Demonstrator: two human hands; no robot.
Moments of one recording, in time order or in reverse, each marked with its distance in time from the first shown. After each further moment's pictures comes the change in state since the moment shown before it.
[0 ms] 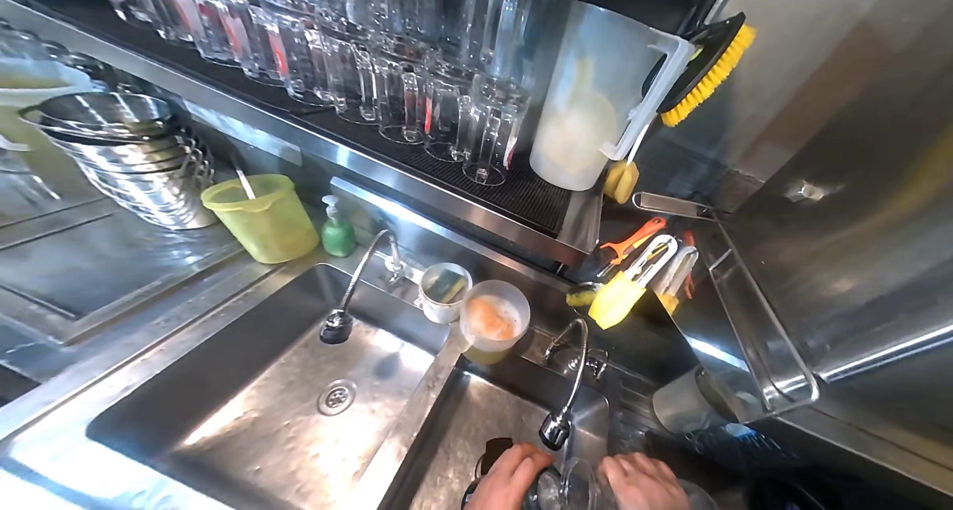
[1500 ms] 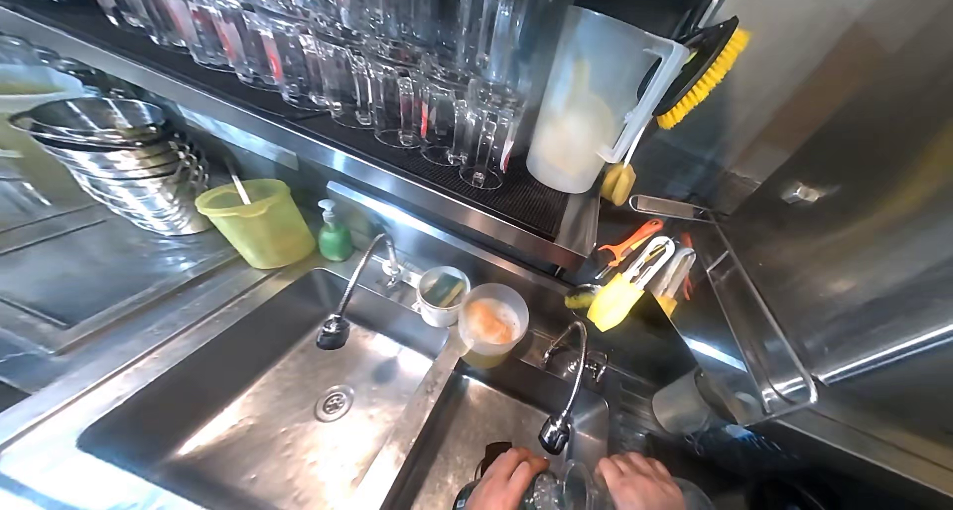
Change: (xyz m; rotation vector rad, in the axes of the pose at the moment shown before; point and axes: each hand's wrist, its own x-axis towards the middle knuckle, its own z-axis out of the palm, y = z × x) left_hand -0.001 -0.002 -0.004 0.047 -0.039 -0.066; right_hand 0.007 0.000 0.003 -0.040 -0.037 -0.004
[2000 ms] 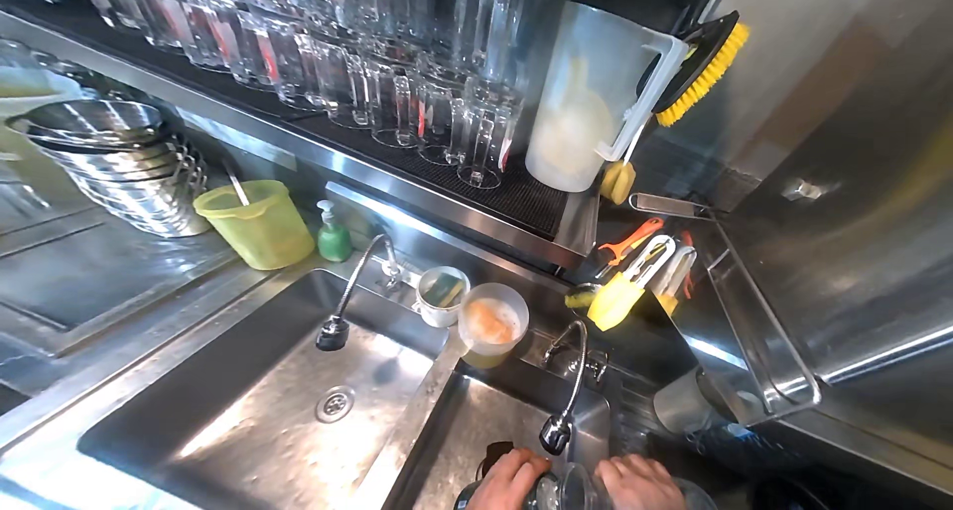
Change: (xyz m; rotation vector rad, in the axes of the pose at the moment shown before) left_hand 0.002 0.000 0.000 0.016 -0.010 0.030; right_hand 0.000 0.000 0.004 0.016 0.033 -0.020
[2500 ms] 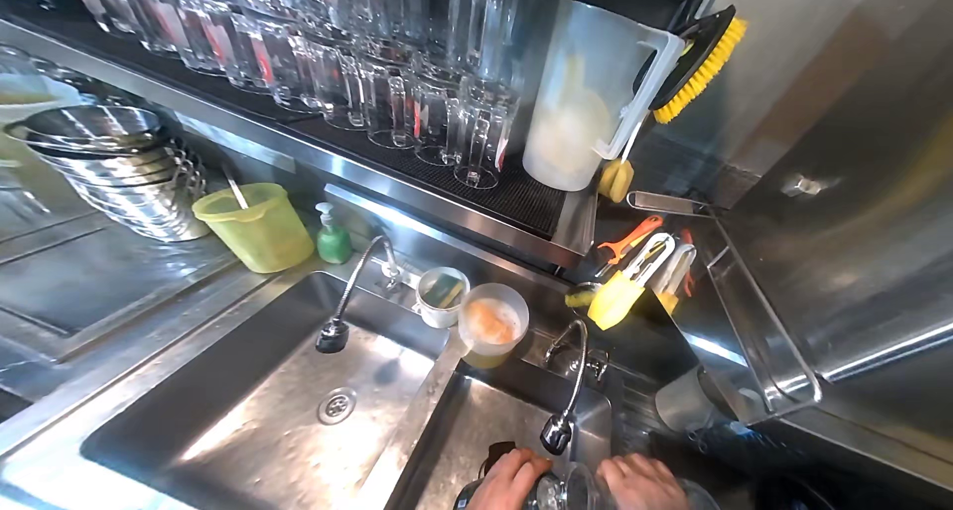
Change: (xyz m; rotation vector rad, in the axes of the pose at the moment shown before) left_hand 0.002 -0.003 0.000 0.014 -0.015 0.001; right_hand -0.001 0.003 0.003 0.011 0.037 -0.005
